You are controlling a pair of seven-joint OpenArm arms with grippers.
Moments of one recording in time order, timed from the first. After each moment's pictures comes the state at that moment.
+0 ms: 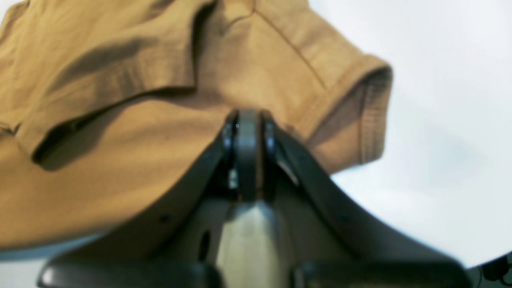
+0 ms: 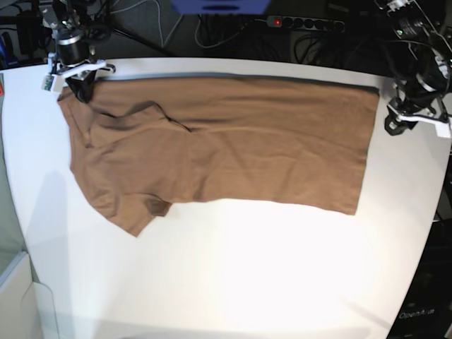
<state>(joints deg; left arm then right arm) 14.4 -7.1 -45.6 97.2 -44.6 -10.6 60.4 -37.2 24.9 -4.3 85.0 42.3 -4.3 10.3</state>
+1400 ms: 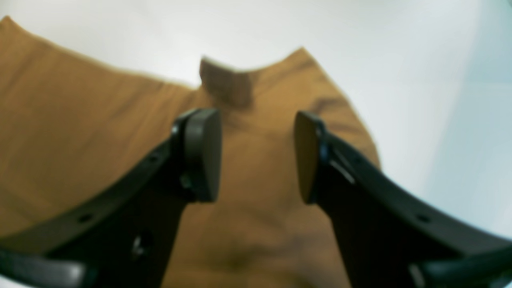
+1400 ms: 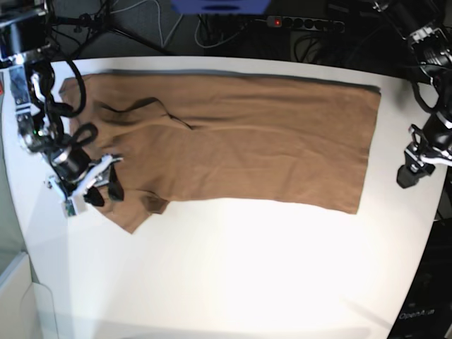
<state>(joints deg) 6.3 -15.1 -42.2 95.7 -57.6 -10.1 60.6 -1.7 29.7 -4.9 87.4 33.3 18.3 -27.8</state>
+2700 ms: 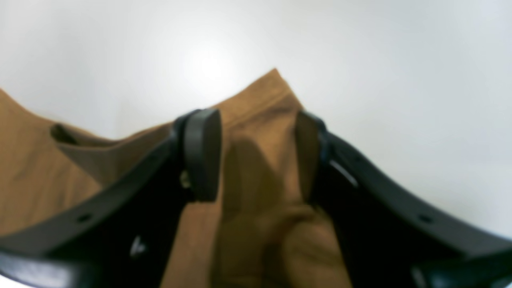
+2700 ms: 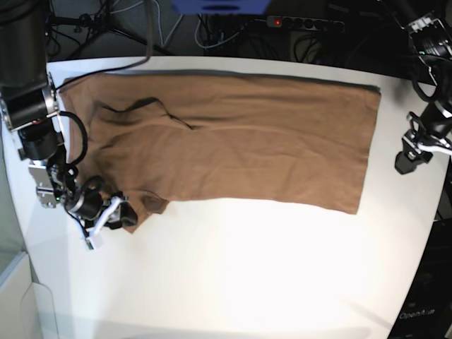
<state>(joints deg) 9.9 -15.1 -42.3 96.1 -57.6 -9.9 60.6 36.5 22.6 -28.1 20.4 33.3 40.0 -5.8</state>
